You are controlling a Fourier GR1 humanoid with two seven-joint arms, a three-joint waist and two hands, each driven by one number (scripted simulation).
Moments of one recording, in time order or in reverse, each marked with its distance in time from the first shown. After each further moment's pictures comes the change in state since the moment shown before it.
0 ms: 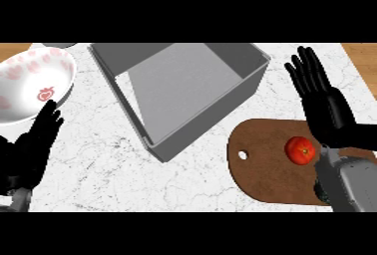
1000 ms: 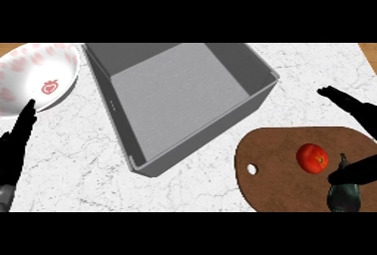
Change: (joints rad) left arm -0.024 0.093 0.004 0.188 -0.195 0.003 -0.112; right arm 0.069 -0.429 0.027 0.154 0.201 0.486 -0.723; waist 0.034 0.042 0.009
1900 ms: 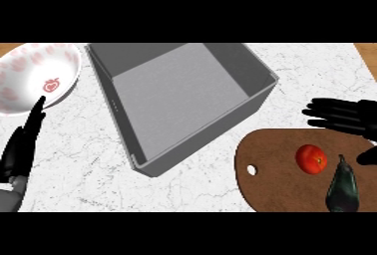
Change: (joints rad) left arm -0.068 -0.058 -0.002 0.105 -0.058 -0.018 -0.028; right arm -0.156 -0.217 0.245 0.196 0.625 -0.313 -0.221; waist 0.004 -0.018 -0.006
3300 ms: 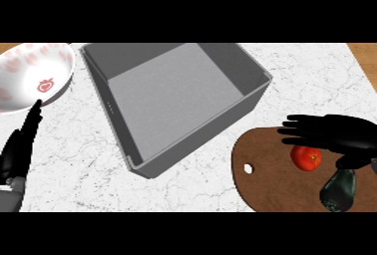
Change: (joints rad) left arm 0.019 -0.095 0.145 0.044 -0.121 -0.101 -0.012; right arm 0.016 0.137 0.039 0.029 0.265 -0.062 -0.030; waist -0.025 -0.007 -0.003
